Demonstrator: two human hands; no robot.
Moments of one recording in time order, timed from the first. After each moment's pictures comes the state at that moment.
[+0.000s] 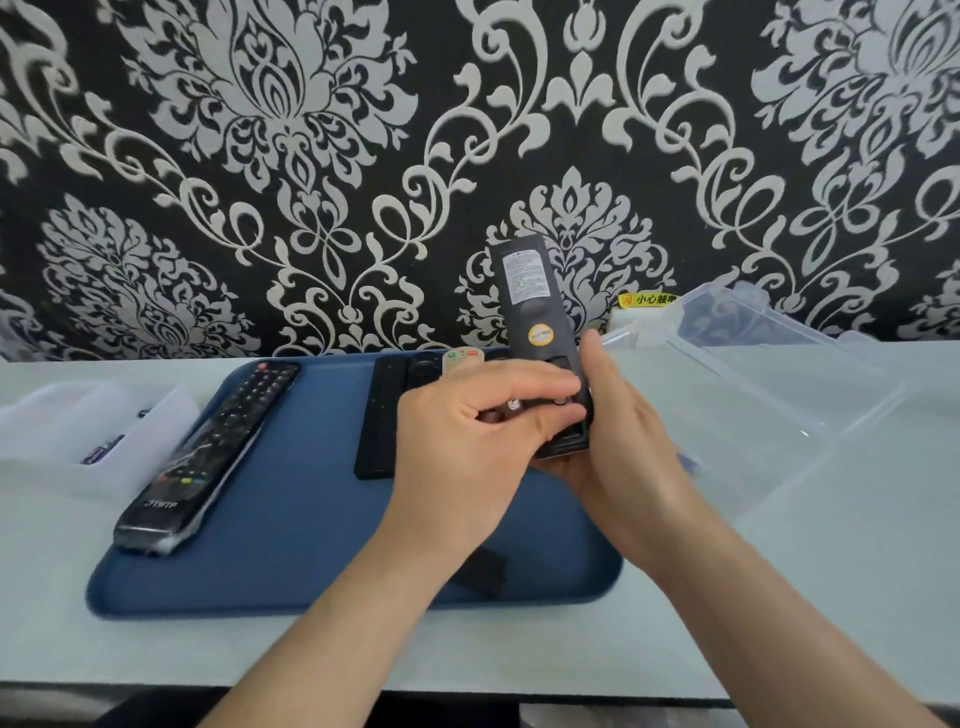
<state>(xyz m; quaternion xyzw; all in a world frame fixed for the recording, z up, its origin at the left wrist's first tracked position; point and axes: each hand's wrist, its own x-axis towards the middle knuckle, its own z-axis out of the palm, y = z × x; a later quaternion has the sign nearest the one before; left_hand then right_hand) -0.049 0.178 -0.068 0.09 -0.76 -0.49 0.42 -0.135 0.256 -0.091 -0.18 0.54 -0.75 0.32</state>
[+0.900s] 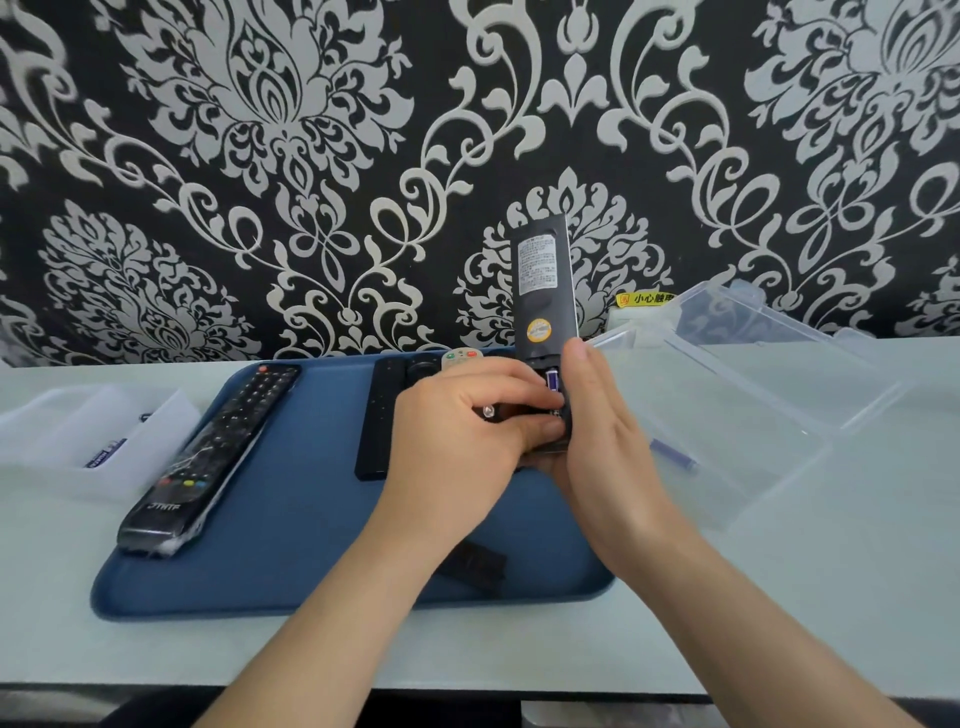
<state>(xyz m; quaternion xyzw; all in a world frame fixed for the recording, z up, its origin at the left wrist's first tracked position) -0.052 0.167 -0.070 0.15 -0.80 -0.46 0.35 -0.123 0.251 -0.095 -0.26 0.54 -0.76 0.26</state>
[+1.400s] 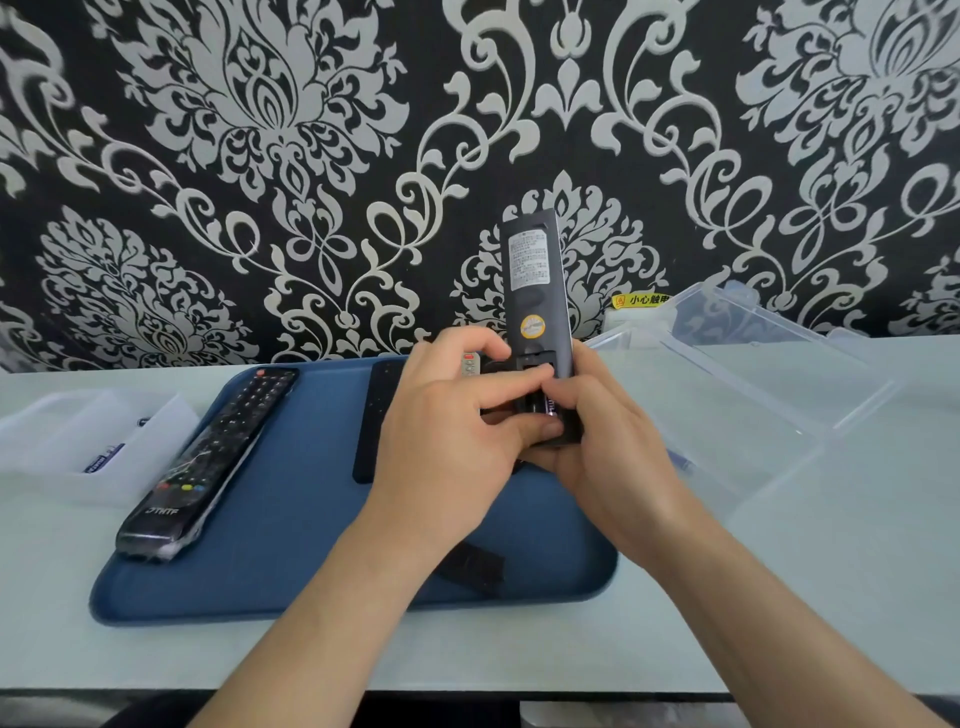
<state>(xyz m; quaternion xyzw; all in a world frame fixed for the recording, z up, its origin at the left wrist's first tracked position) -0.051 0.161 -0.073 0.16 -0.87 -0.28 0.38 -0.134 0.260 -0.087 -0.26 0.47 -0.76 0.36</state>
